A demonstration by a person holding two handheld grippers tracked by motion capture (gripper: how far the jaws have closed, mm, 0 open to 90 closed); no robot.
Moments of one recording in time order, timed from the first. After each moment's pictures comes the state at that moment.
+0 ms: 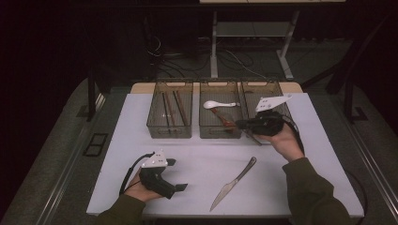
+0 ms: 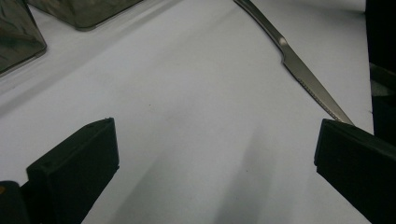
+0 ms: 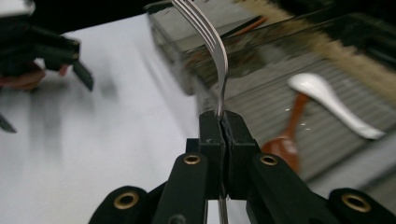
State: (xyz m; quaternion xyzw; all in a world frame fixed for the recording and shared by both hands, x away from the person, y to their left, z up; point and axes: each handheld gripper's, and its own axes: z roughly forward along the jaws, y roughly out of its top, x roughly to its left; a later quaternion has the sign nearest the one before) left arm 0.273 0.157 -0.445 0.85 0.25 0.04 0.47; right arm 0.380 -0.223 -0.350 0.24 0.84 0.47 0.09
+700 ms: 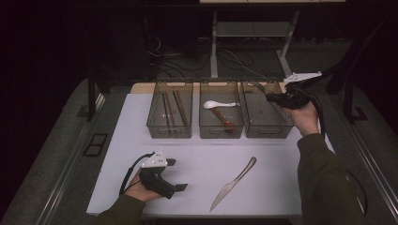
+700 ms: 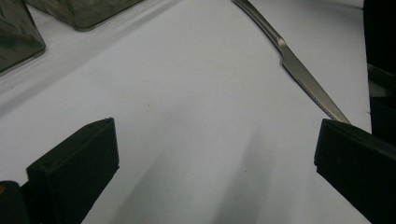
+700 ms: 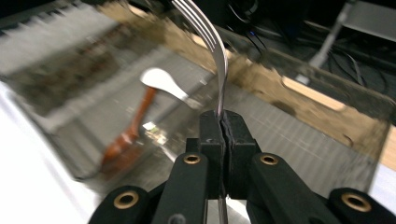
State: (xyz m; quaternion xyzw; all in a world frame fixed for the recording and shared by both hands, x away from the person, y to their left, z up) left arm 0.273 0.158 -0.445 0.85 0.24 0.04 0.47; right arm 0.449 -0.302 -0.343 0.40 0.79 0.42 0.18
